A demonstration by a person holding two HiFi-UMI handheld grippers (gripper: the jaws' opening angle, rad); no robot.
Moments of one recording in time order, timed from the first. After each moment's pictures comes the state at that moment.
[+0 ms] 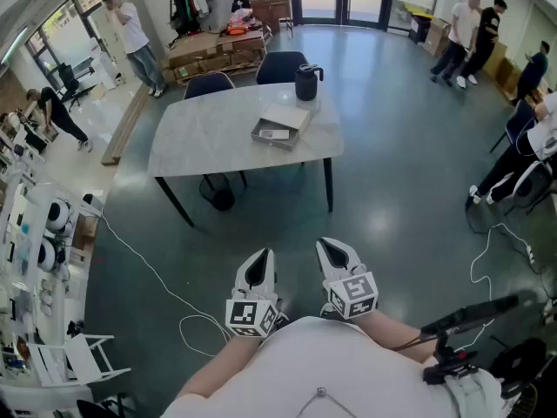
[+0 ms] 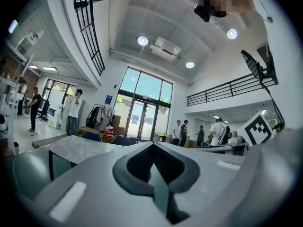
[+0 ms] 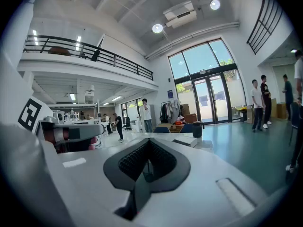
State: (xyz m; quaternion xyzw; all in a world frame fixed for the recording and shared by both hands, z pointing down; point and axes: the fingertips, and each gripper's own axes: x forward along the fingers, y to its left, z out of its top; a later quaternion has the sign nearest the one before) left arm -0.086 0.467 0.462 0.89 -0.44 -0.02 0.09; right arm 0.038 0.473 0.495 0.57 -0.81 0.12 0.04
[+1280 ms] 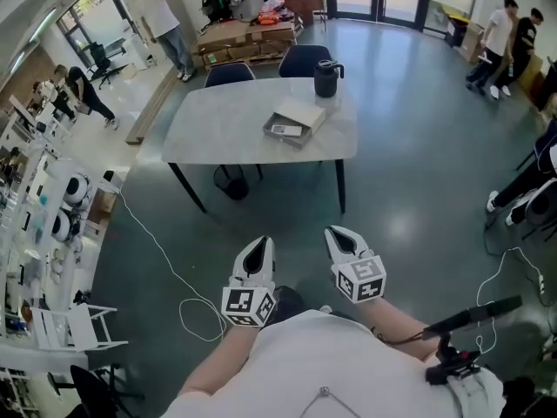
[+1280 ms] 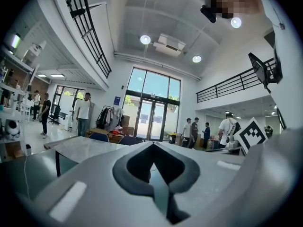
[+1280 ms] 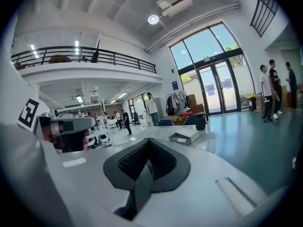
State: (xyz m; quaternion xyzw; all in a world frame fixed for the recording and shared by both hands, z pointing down) left arm -0.025 0.446 0.457 0.86 -0.50 -0.01 0.09; right arm 0.121 0.434 0.514 0.52 -0.84 0.17 0.06
